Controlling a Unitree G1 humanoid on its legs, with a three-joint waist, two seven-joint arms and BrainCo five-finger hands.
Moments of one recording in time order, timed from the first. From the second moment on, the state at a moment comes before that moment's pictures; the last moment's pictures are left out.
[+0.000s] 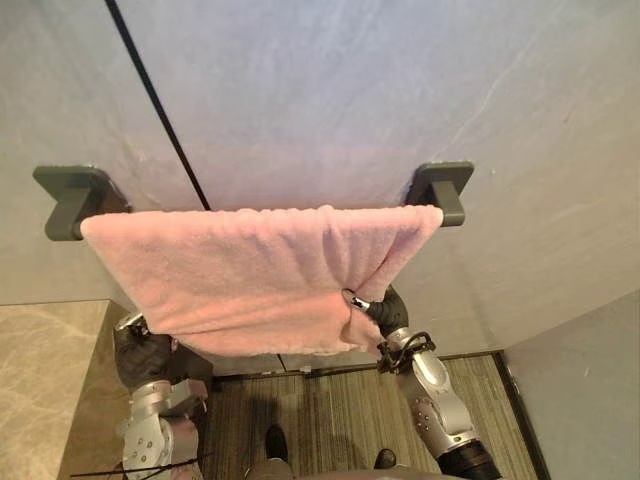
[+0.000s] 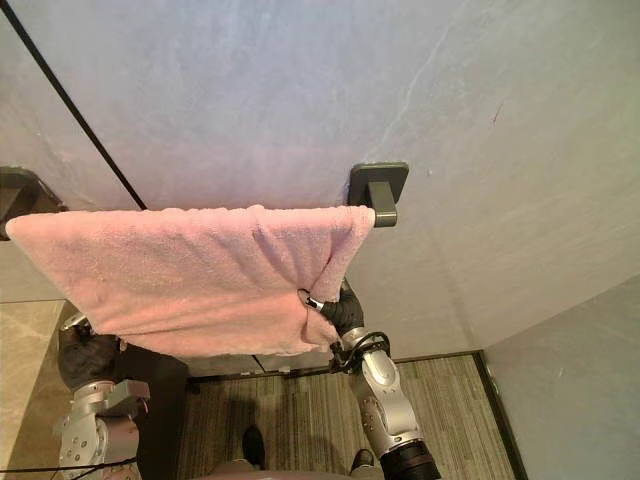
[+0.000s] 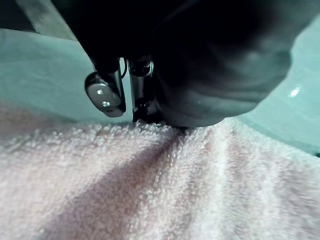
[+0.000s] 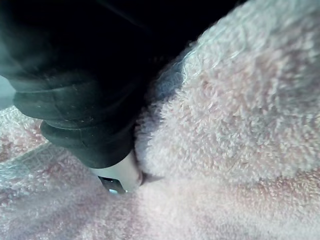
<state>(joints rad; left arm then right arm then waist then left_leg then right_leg) 0.44 -0.09 0.28 -0.42 -0.33 -0.10 0.13 0.00 0.01 0.26 0.15 0.39 -0.15 0.16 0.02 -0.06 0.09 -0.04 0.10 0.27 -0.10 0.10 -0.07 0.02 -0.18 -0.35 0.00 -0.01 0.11</state>
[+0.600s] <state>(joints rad) 0.46 -0.01 0.12 0.25 -0.33 -0.04 -0.02 0.20 -0.09 0.23 0.43 0.37 -0.06 0.14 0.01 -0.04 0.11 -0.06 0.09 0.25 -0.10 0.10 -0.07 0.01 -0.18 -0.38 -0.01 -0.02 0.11</state>
